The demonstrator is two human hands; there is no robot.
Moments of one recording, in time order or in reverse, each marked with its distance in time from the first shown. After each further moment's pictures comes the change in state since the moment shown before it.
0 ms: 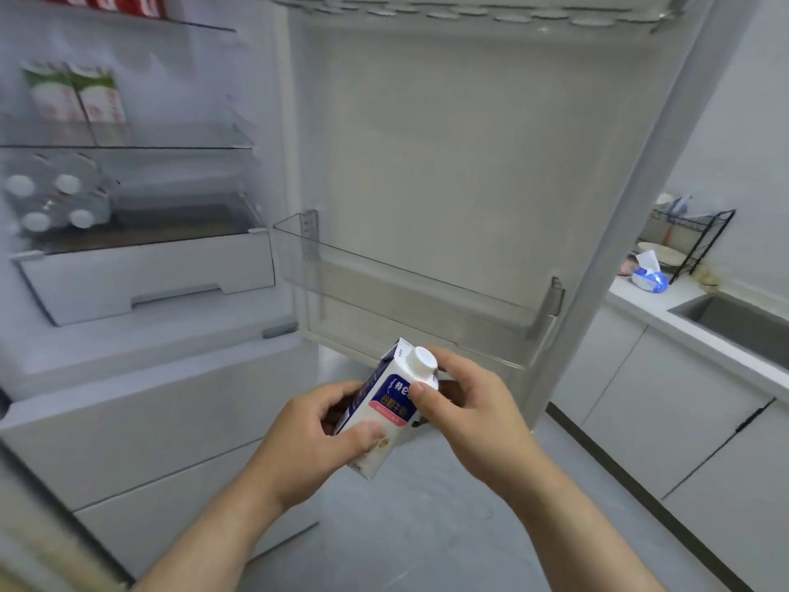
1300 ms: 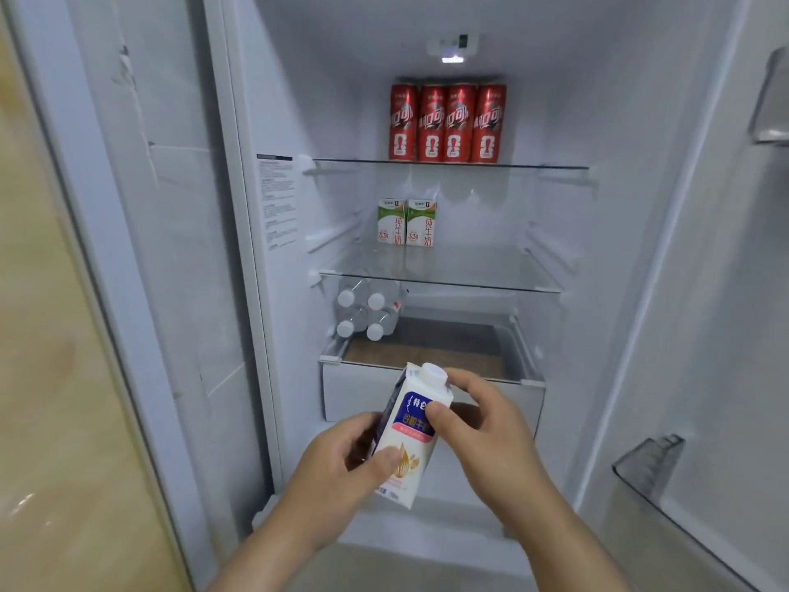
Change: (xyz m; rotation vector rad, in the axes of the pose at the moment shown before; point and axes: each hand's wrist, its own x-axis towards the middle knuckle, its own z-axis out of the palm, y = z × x) left_hand 0.078 -0.026 -0.274 0.096 0.675 -0.041; right_hand 0.294 -0.079 0.247 0.337 -0.473 -0.241
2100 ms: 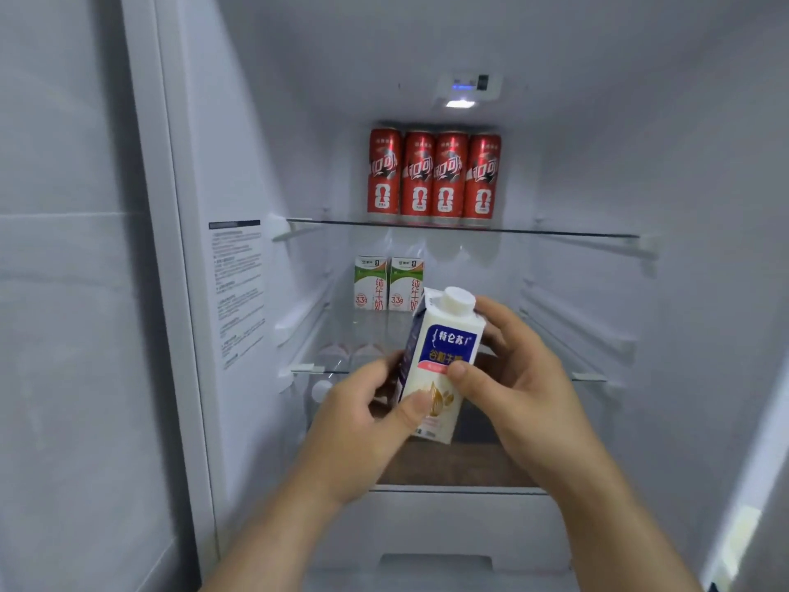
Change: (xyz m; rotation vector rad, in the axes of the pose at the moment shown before) left_hand 0.197 0.045 -0.059 0.155 -0.049 0.356; right_hand 0.169 -0.049 0.011 -0.014 0.101 -0.320
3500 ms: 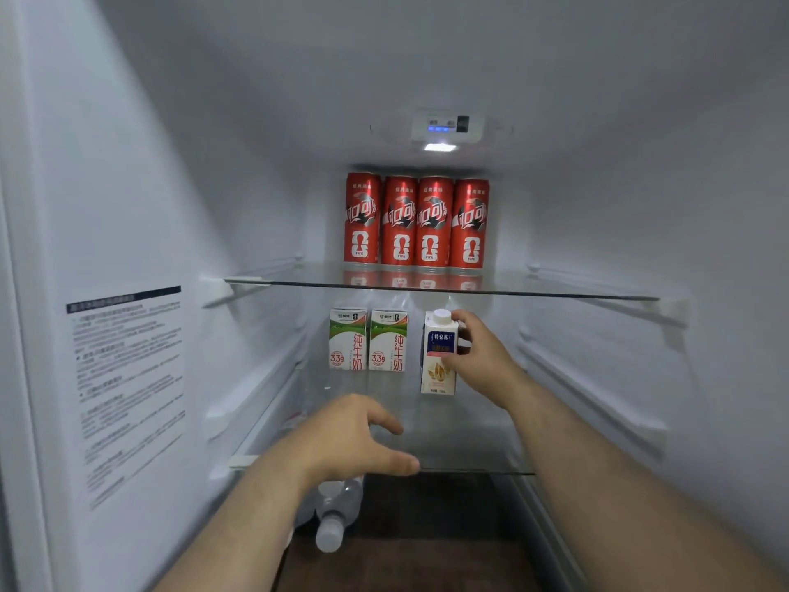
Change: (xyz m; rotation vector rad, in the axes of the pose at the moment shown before) left_hand 0.138 -0.052 0.001 0.576 -0.332 -0.234; right_hand 0.208 0.112 -0.061 -0.384 0.011 0.213
